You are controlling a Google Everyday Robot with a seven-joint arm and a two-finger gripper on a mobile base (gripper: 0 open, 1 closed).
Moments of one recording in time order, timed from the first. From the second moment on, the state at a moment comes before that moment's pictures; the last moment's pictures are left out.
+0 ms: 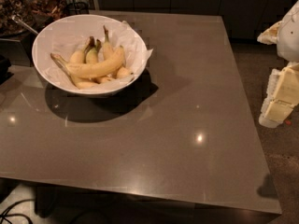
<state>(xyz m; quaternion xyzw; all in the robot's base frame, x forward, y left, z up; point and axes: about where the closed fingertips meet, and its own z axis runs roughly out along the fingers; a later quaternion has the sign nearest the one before) 0.438 -0.216 0.977 -0.60 0.78 -0.04 0.16</state>
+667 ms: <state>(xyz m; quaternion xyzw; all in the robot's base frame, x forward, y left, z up) 0.447 -0.197 0.983 -0.63 0.77 -0.03 0.15</state>
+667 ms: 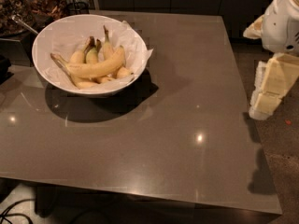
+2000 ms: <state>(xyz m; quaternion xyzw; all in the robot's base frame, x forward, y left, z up) 0.490 -0.126 1.001 -0.70 0.70 -0.05 0.16</state>
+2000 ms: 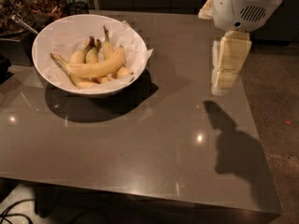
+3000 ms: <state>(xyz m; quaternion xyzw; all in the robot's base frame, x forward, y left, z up) 0.531 -0.053 1.022 -0.75 0.63 -0.05 0.19</state>
